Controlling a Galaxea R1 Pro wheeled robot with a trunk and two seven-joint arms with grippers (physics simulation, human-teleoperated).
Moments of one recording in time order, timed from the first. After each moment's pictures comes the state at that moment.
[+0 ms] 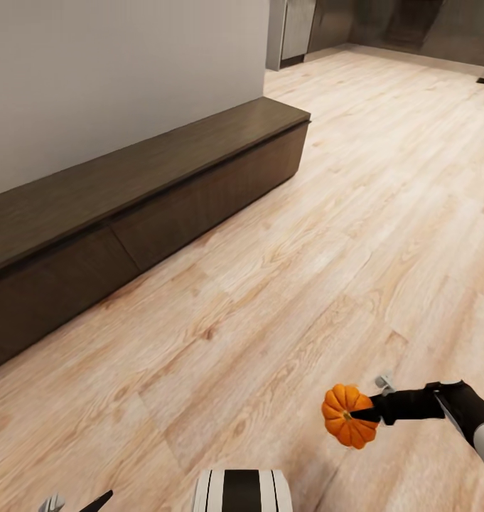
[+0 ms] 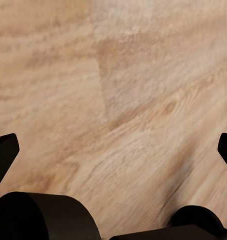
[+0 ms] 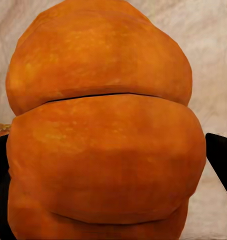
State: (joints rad) left arm -0.26 0.37 0.03 -0.18 0.75 0.04 -1.16; right arm -0.80 -0.43 -0.06 -0.31 0.31 0.19 1.26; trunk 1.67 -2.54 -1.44
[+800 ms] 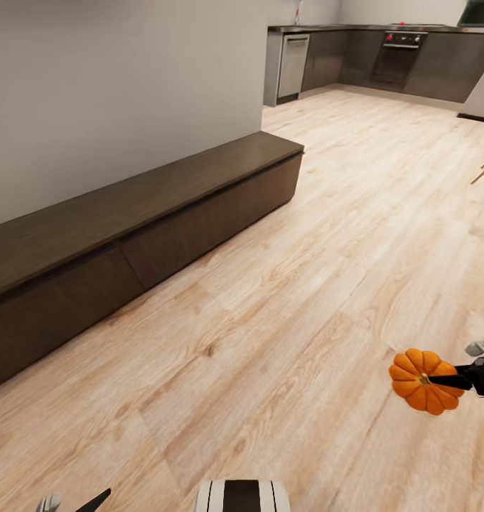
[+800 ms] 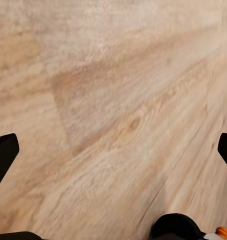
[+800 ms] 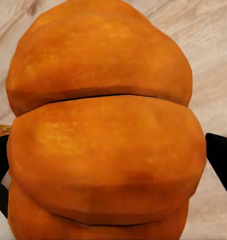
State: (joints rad) left arm -0.26 0.38 0.03 -0.18 0.75 0.05 -1.23; right arm -0.80 -0.78 -0.06 -0.52 0.11 0.36 1.44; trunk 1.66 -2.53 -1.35
